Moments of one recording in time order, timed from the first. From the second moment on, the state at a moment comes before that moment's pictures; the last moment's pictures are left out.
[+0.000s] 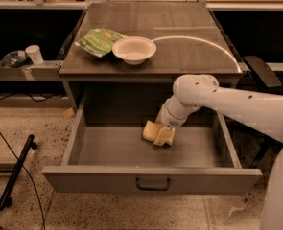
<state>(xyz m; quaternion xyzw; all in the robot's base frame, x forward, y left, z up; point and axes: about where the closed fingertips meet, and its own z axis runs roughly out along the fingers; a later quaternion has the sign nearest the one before) 0.619 -0.081 0.597 -0.66 0.72 0.06 0.18</state>
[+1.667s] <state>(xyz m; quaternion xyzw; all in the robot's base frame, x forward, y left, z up) 0.549 -0.096 0.819 -0.74 0.63 0.15 0.19</state>
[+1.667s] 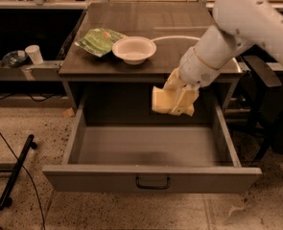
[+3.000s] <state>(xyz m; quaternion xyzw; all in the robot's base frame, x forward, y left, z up) 0.635 -0.120 0.900 -0.59 0.74 0.09 0.30</state>
